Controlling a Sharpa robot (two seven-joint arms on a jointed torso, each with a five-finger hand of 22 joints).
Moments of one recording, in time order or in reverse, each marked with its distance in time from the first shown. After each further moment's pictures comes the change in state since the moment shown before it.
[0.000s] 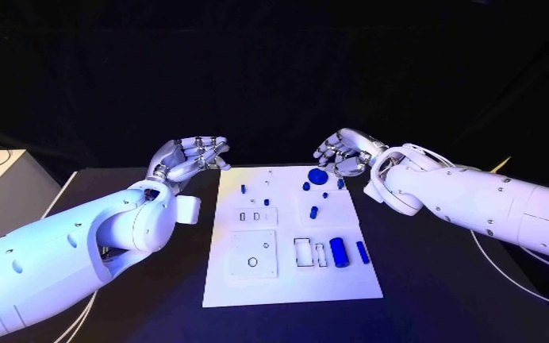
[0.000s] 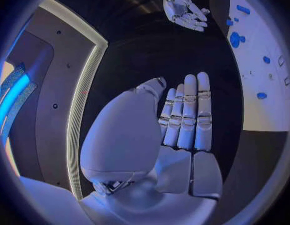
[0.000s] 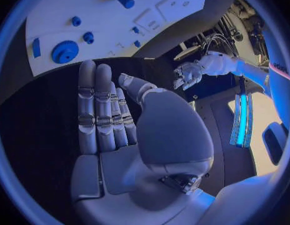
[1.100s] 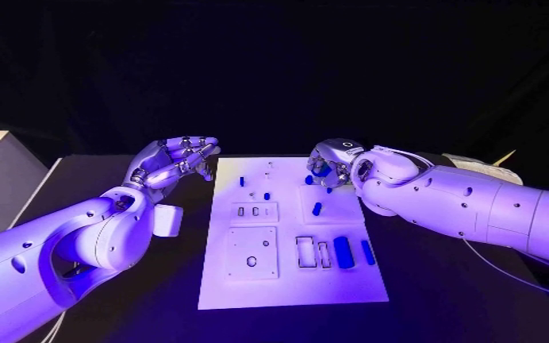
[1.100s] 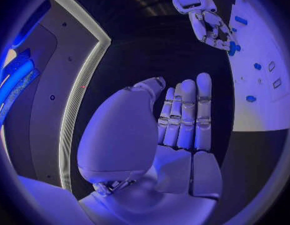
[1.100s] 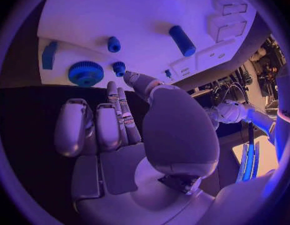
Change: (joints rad) left arm -0.001 -0.092 0.041 0.149 -0.013 0.050 -0.023; left_hand -0.035 -0.035 0.082 -0.004 0.000 -0.008 -0.007 0.026 0.042 0.020 -0.012 0.000 0.019 -0.028 -0.014 0.326 0.150 0.000 -0.051 -0.013 0.411 0.273; right arm 0.005 0.050 0.002 -0.013 -0.457 0.090 -0.266; right_hand -0.064 -0.093 0.075 0.046 0.032 0.021 -0.021 -0.010 0.075 -0.003 -0.019 0.000 0.010 0.069 -0.024 0.819 0.737 -0.078 0.166 -0.024 0.746 0.811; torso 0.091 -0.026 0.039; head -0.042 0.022
